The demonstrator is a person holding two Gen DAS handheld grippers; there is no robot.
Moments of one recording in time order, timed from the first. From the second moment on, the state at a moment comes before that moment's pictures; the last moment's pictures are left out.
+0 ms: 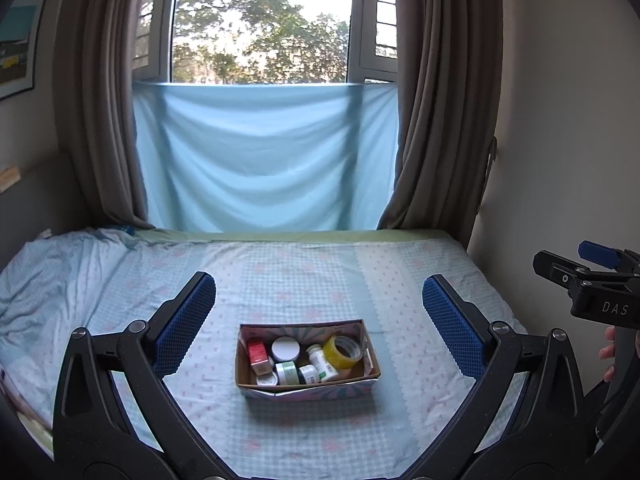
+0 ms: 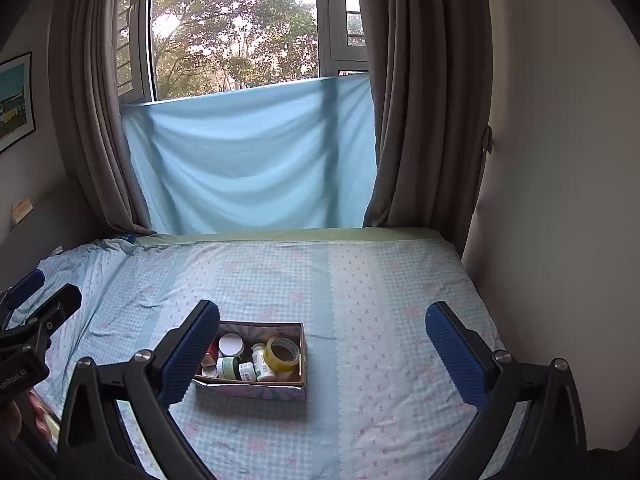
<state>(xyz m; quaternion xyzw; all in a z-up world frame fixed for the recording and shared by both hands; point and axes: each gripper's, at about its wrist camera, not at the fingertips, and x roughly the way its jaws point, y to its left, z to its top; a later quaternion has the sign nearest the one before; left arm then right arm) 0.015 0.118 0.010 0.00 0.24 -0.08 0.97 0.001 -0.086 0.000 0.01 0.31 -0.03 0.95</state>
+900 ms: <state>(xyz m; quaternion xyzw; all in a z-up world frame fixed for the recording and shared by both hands) 0.005 0.107 0.013 0.01 0.23 -0.07 0.97 -0.005 -0.087 0.001 0.00 0.30 -0.04 0.95</state>
